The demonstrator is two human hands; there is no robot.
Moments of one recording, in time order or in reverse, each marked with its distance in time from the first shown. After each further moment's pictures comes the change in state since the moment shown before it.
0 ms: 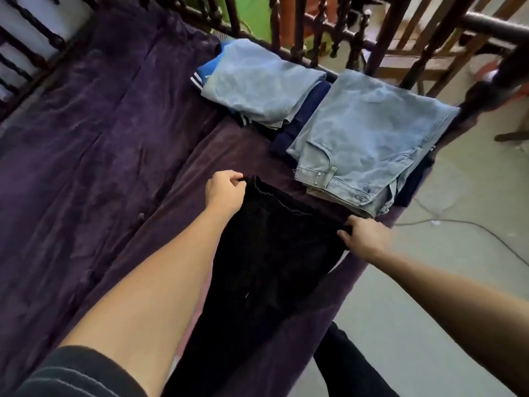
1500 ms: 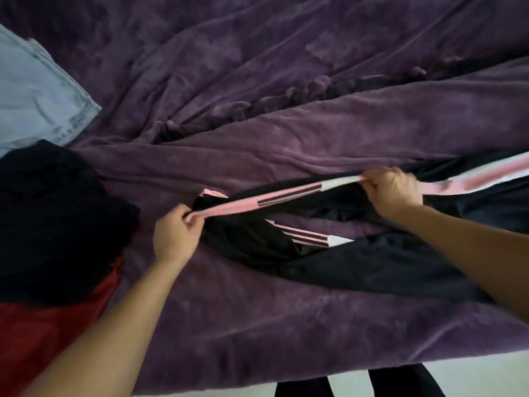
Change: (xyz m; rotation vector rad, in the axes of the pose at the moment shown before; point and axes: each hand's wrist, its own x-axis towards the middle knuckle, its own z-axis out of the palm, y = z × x) left_hand -0.352 -0.627 -0.126 -0.022 0.463 -0.654; right_hand -0.154 -0.426 0.240 -0.299 0.077 -0.866
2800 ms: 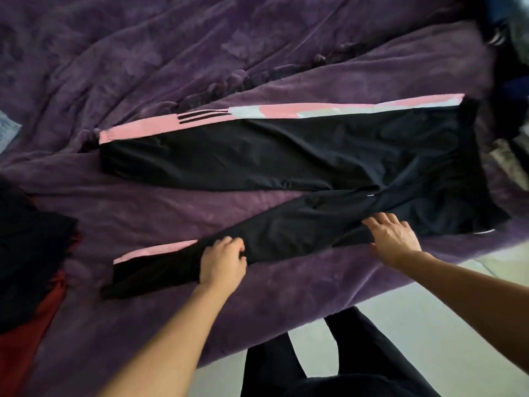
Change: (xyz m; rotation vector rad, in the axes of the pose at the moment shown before) left_hand -0.138 0.101 0.079 0.247 -0.411 0.440; right_hand -0.186 0.128 0.007 -0.270 -0.385 0.185
